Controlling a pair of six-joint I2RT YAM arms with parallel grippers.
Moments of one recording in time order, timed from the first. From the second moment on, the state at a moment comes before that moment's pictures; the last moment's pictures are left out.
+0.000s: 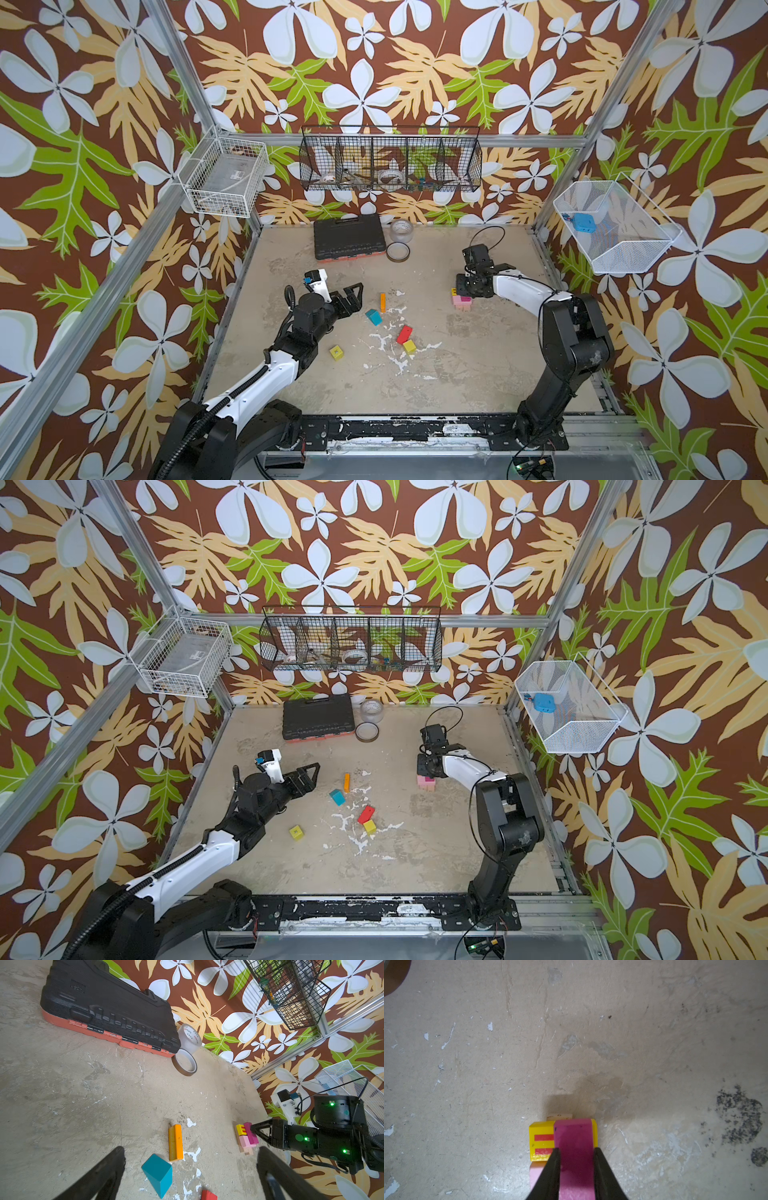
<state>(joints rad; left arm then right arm) -0.38 1.06 0.44 0.34 0.03 -0.72 0.26 1.79 1.19 -0.49 0.14 0.30</state>
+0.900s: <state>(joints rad) -0.38 1.06 0.45 0.34 0.04 -0.72 0.26 1.77 1.16 -0.48 0.12 0.30</state>
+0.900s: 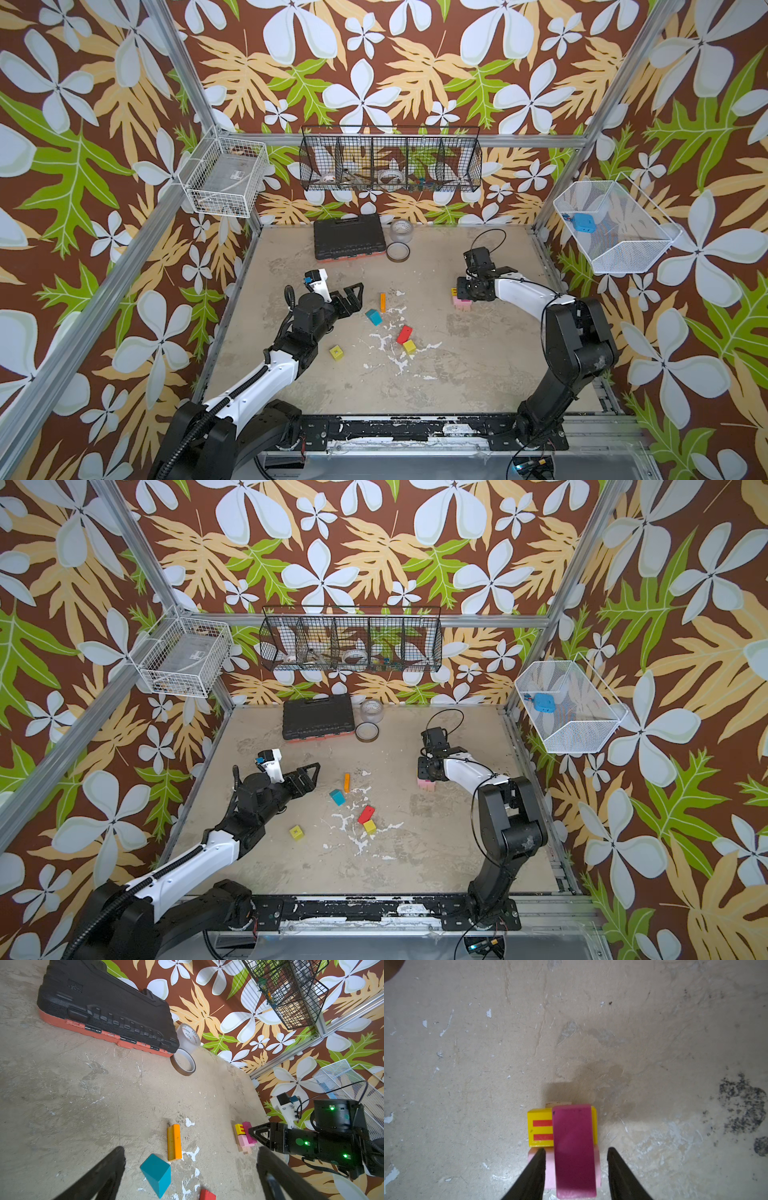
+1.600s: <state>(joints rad) -0.38 1.05 0.45 0.34 0.04 -0.72 0.26 1.76 1.15 -0.49 0.12 0.30</state>
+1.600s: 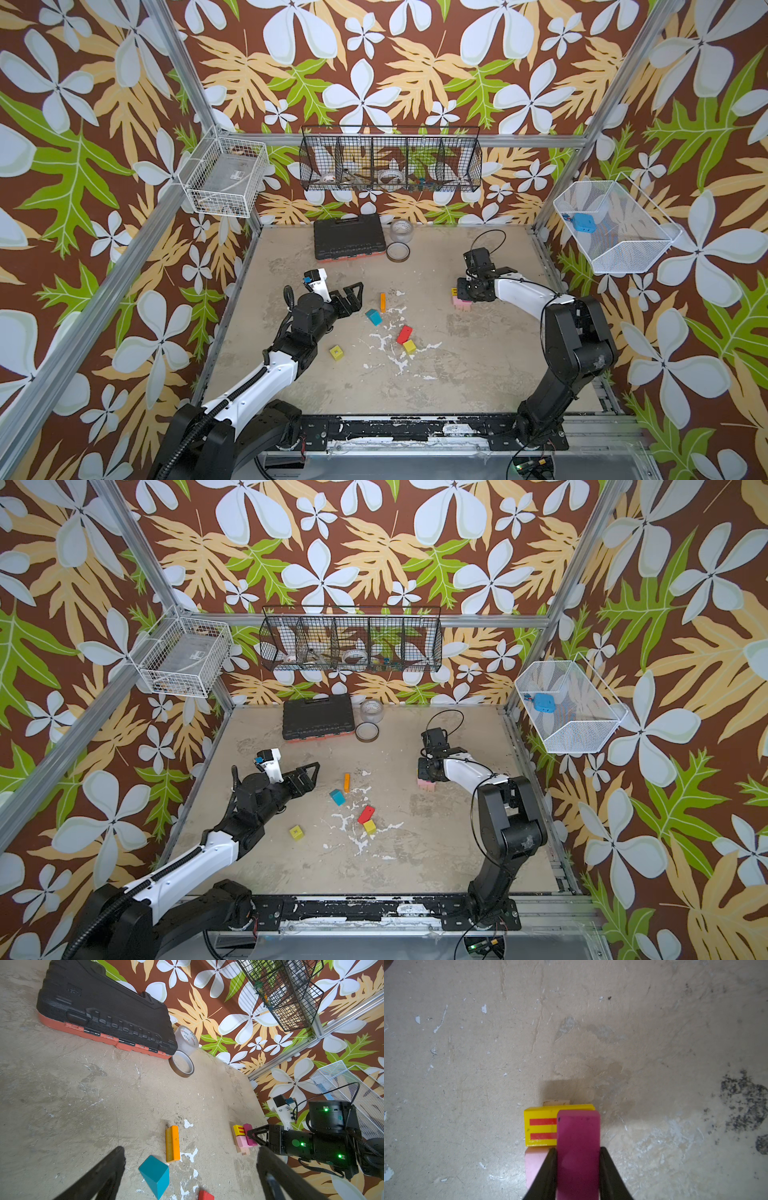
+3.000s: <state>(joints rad) -0.38 1.05 0.45 0.34 0.04 -0.72 0.26 1.78 1.15 -0.50 0.12 0.30</state>
